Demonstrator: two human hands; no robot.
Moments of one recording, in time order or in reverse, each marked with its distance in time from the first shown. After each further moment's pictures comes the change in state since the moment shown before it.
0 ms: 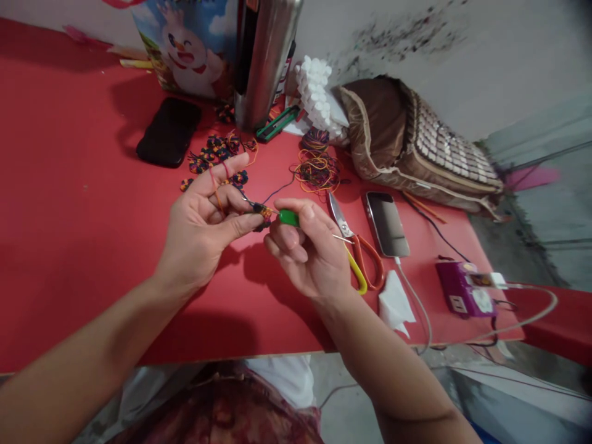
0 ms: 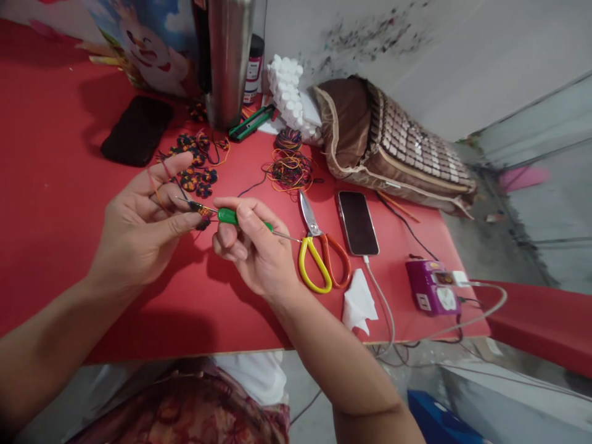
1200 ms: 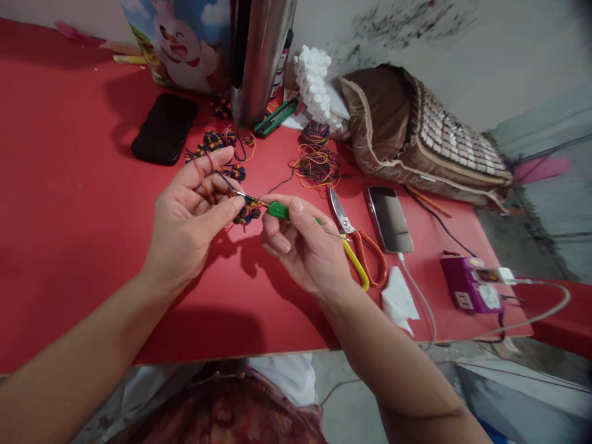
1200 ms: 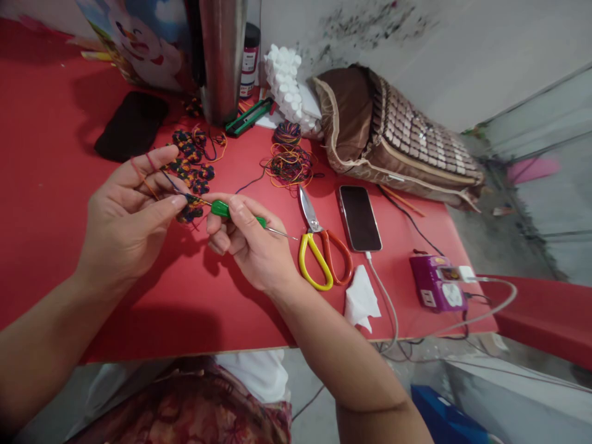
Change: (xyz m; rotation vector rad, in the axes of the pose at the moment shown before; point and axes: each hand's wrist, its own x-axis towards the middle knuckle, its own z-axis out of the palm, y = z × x) left_hand 0.004 0.000 -0.005 0.124 0.062 0.116; right_hand 0.005 0.001 -0.006 0.007 -0.023 0.087
